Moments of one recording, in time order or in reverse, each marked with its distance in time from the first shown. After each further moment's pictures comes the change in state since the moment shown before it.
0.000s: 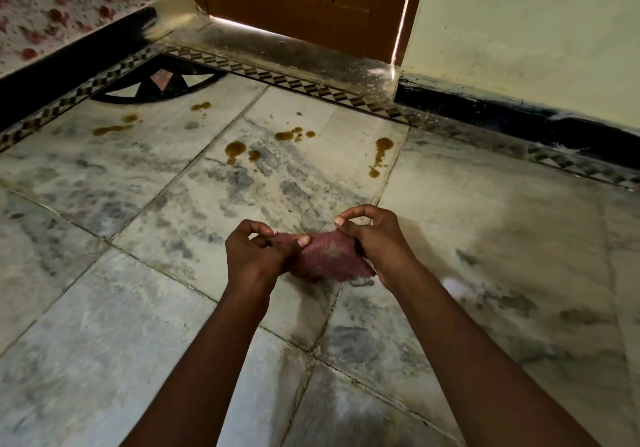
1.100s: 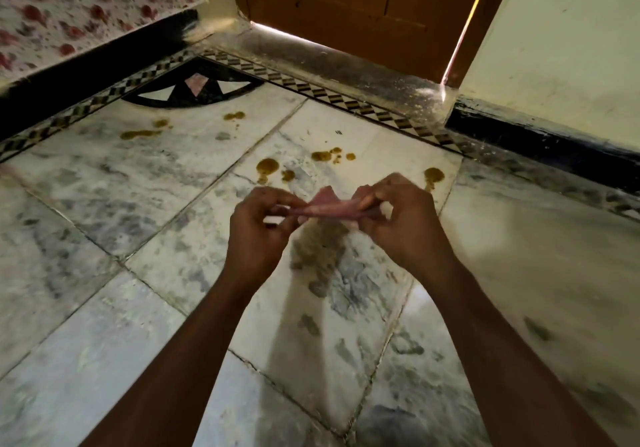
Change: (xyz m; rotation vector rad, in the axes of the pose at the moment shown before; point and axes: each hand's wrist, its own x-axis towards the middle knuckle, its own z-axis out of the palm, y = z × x) left_hand 0.124 0.027 -0.027 0.299 -0.077 0.543; right_hand 0.060 -0.070 0.041 -0.710 -0.028 -0.646
